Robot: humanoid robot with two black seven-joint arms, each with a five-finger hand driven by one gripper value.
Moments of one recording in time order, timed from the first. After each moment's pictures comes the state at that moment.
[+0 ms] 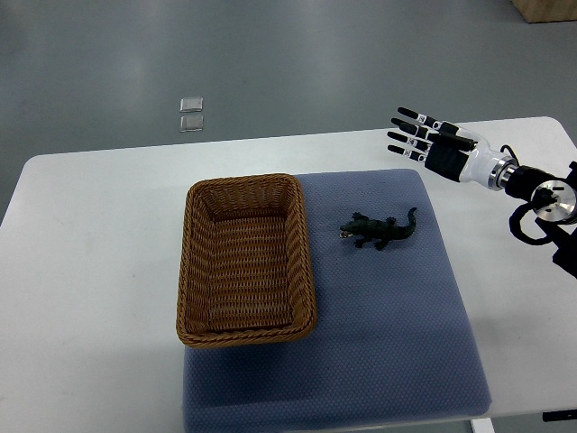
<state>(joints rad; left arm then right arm) 0.02 0.00 -0.04 -0.17 0.06 0.11 0.01 0.85 -0.31 0.59 0.43 0.12 0.61 -0.06</state>
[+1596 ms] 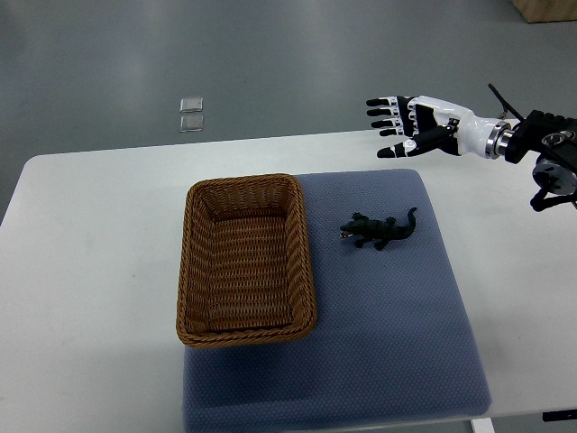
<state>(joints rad) 0.02 0.00 -0.05 -0.16 0.06 0.11 0.01 0.95 -0.37 0.58 0.55 -0.83 0.61 0.32</state>
